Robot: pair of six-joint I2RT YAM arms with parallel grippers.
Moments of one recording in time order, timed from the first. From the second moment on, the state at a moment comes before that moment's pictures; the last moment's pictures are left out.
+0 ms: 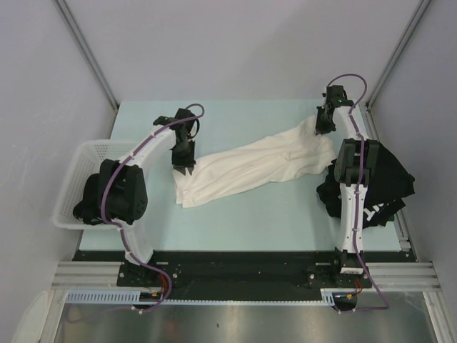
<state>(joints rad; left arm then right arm) -0.31 1.87 1.54 -1.04 -0.04 -0.31 -0.04 2.55 2.30 -0.77 -0.01 0.09</state>
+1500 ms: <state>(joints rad) -0.36 1.92 1.55 -1.06 -0.19 -0.32 -0.04 2.66 2.44 -0.59 -0.13 0.10</state>
